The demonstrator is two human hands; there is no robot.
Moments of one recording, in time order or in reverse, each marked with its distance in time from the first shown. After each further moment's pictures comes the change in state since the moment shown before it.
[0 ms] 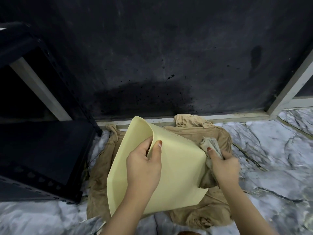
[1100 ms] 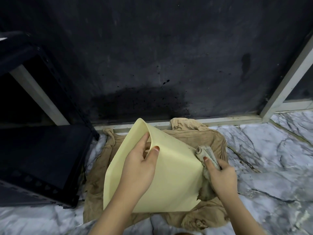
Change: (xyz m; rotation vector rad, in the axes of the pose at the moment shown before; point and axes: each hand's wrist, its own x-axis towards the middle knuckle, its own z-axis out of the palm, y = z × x) left_hand -0.003 0.026 -0.008 0.079 -0.139 -0.049; right_hand -0.014 0.007 -0.024 -0.069 -0.081 -0.081
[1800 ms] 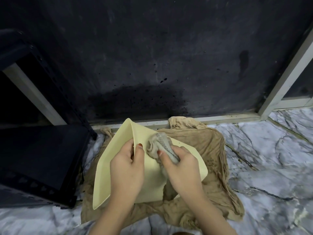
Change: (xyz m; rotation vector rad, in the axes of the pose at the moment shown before) left_hand -0.001 -0.016 -0.002 0.123 0.254 0.112; right_hand -0.055 -0.072 0.052 -0.018 -0.212 -0.361
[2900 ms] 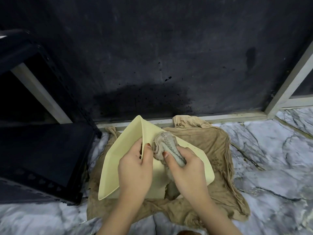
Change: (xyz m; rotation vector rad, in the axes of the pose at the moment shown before) left_hand -0.002 -0.005 0.004 0.013 -0.017 0.058; right_hand -0.008 -0.001 -0.002 0.077 -0.025 0.003
